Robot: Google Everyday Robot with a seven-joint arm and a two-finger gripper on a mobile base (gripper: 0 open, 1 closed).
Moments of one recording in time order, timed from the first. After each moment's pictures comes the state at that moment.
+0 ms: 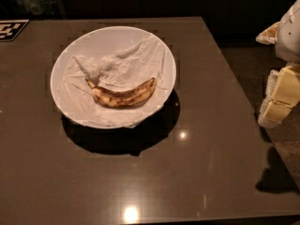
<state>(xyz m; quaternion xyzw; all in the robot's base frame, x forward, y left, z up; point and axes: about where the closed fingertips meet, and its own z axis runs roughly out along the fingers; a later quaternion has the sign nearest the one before) 0.438 -0.217 0.976 -0.60 0.78 -0.03 0.16</state>
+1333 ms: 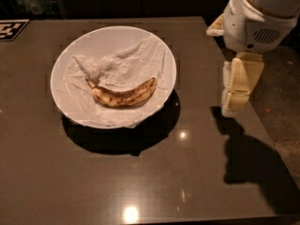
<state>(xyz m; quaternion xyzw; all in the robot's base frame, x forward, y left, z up) 0.457 -0.145 0.981 -0.69 0.71 -0.03 0.14</state>
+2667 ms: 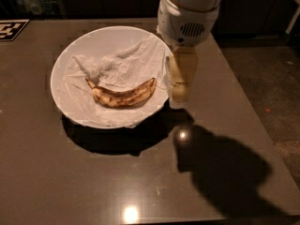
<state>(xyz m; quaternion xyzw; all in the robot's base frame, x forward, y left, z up) 0.482 -0.050 0.977 -0.73 0.67 -0.03 0.13</state>
